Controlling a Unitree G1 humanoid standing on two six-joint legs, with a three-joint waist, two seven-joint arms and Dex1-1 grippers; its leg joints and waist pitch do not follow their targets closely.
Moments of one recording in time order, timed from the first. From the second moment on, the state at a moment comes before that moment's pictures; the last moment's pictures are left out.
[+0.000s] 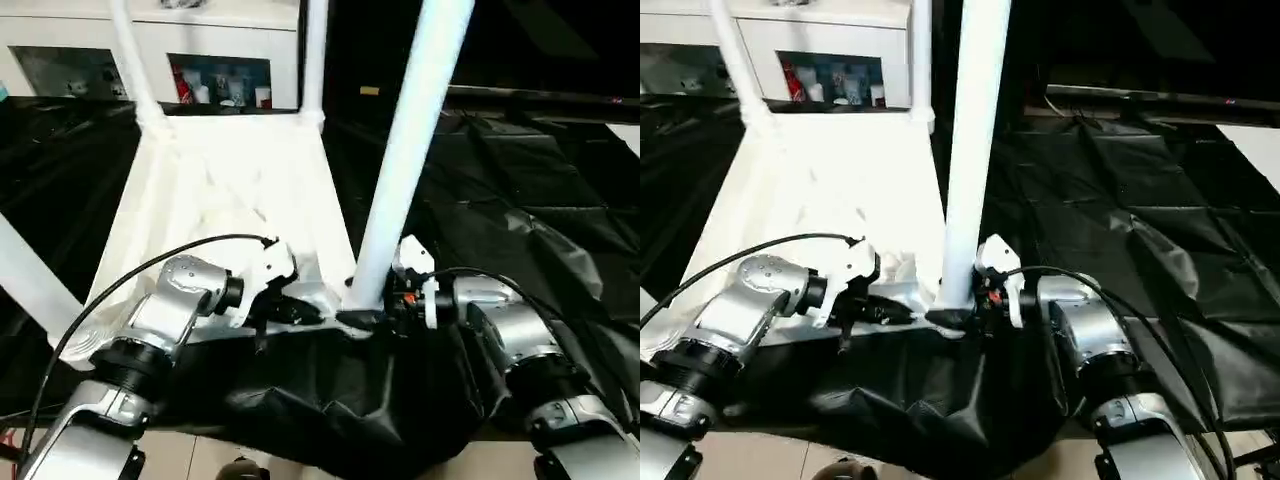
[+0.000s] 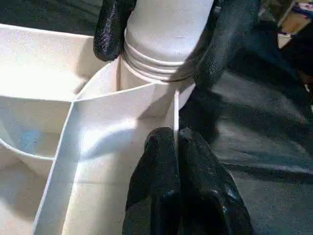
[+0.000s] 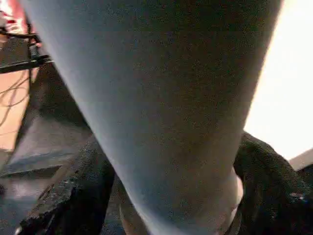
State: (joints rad) left arm -0.54 0.37 -0.26 0.46 -0.02 0.24 -1.34; right arm -0.52 -0.27 0.17 0.60 0.12 0.14 1.27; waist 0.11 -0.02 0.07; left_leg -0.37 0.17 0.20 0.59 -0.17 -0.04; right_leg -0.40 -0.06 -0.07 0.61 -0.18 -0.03
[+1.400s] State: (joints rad) left arm -0.60 0.27 -0.21 0.55 0.03 0.25 -1.08; right arm -0.56 -0.15 0.05 0.71 0.09 0.08 0.90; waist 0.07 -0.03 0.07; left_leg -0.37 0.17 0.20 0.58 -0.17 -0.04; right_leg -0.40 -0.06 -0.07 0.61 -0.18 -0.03
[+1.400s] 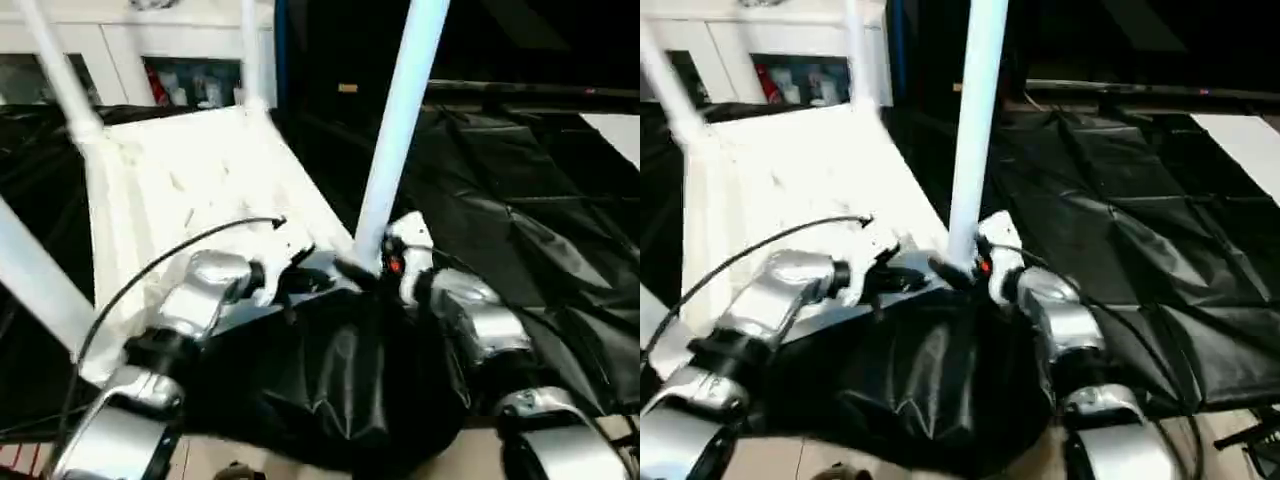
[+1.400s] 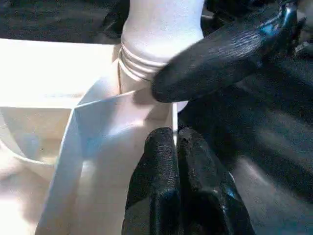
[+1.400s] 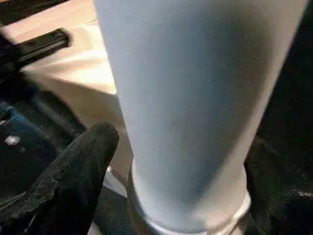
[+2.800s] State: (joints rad) left arm -0.65 0.19 -0.21 0.64 0.05 0.28 -0.91; right arm -0.59 -0.03 -0.03 0.76 0.10 0.10 0.52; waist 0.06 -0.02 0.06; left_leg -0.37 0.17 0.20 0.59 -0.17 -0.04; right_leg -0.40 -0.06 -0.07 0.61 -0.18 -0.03
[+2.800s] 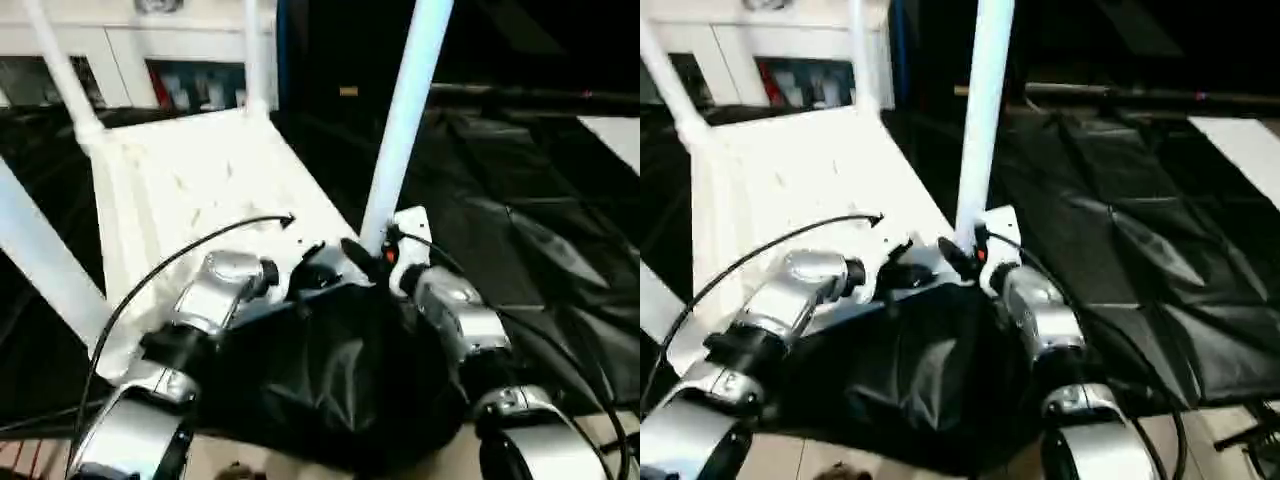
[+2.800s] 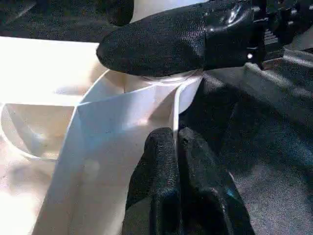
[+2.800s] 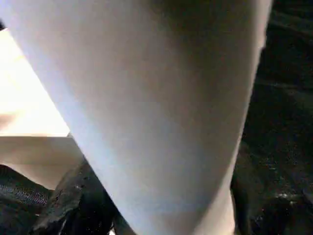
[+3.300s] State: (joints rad) left arm -0.61 0.29 -0.23 0.58 0.03 0.20 -1.11; right arm -0.54 -0.17 0.06 0.66 0.09 0.10 0.93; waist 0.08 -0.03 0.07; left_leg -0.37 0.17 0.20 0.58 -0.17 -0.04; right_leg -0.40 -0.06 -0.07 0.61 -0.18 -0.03
